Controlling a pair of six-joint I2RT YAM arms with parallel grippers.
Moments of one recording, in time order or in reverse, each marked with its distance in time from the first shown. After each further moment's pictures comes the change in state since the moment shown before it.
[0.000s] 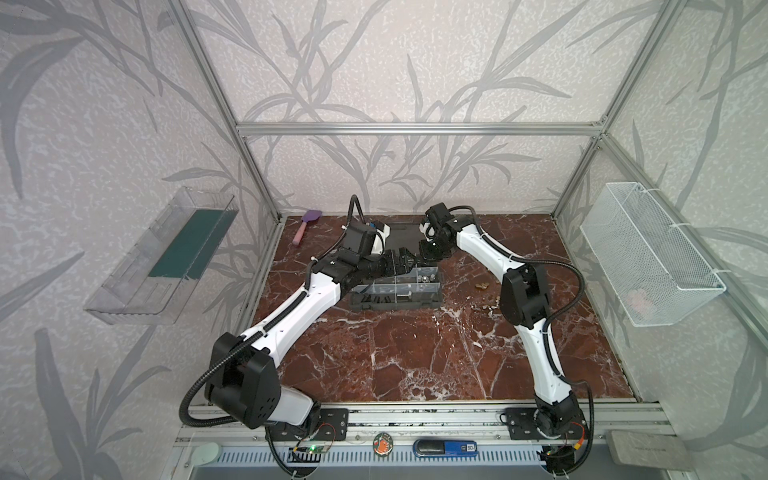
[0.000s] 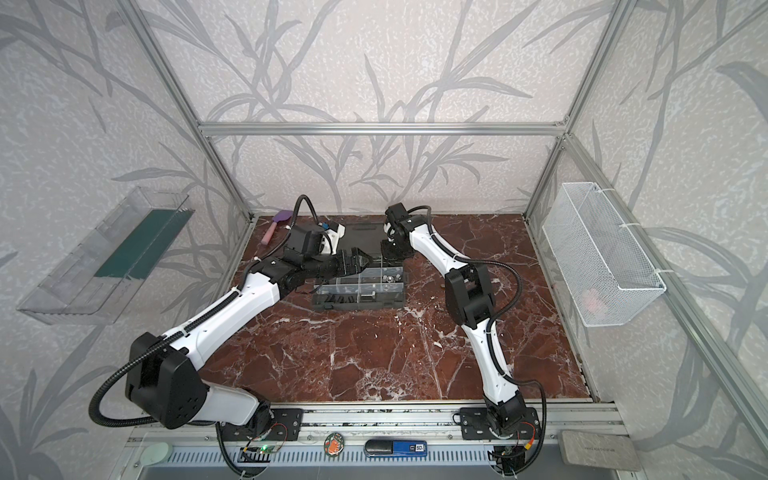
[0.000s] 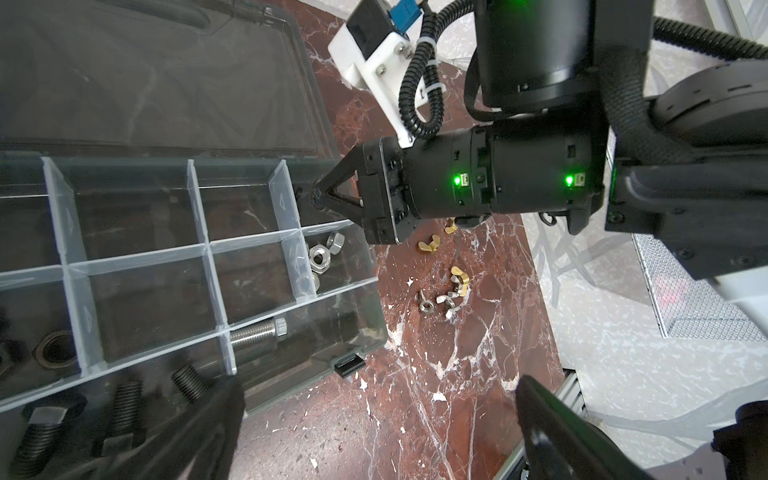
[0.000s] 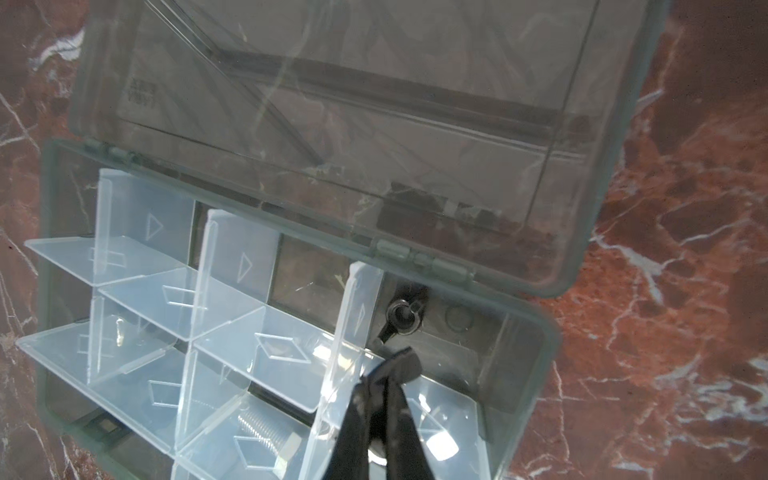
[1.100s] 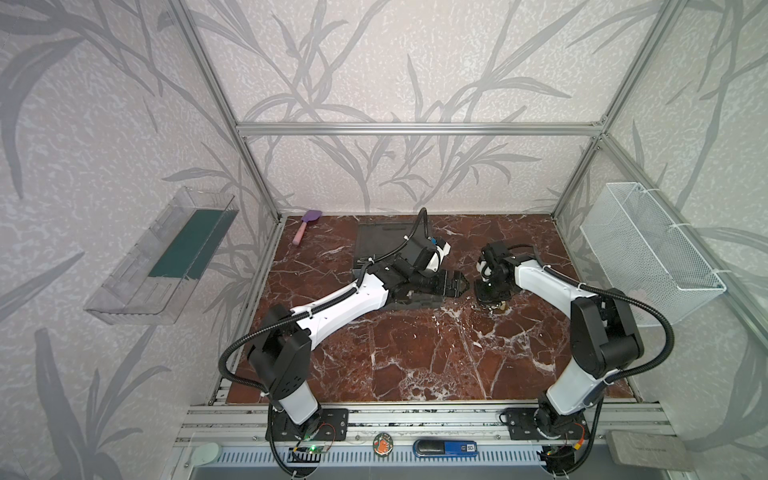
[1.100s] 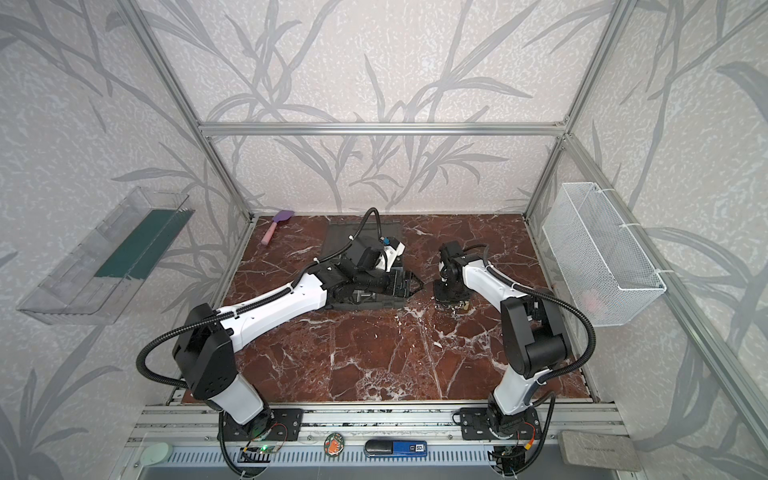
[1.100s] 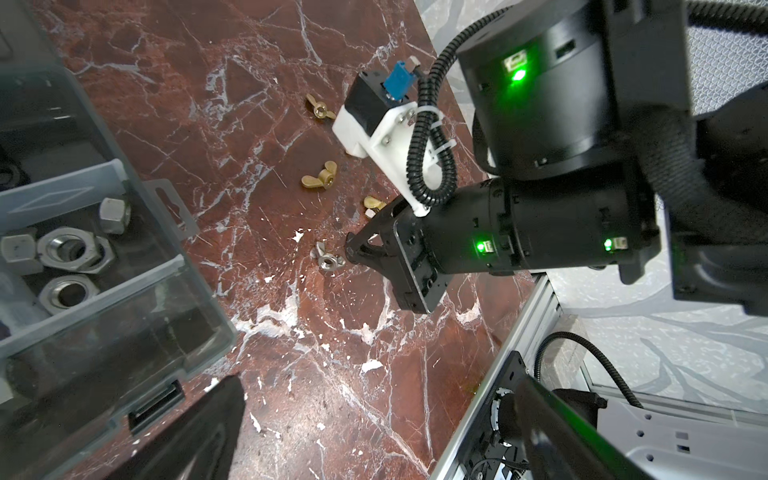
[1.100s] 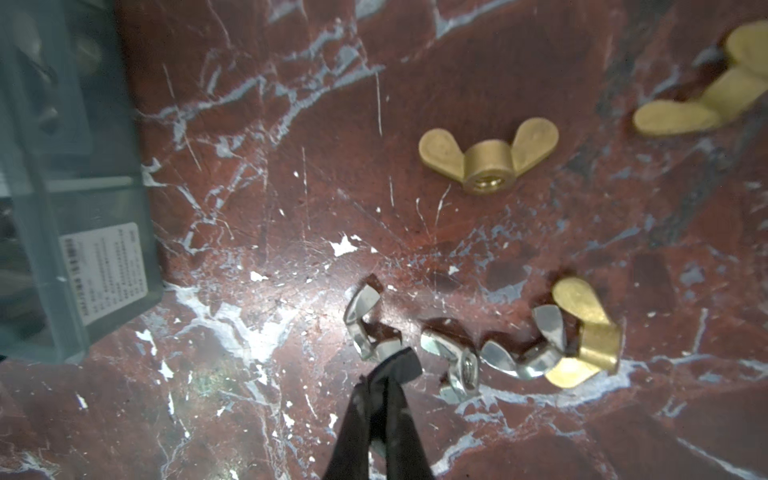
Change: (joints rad) left arm -0.321 0.222 0.154 0.057 -0.010 0.003; right arm -0.185 -0.644 -0.965 0.150 0.097 -0.036
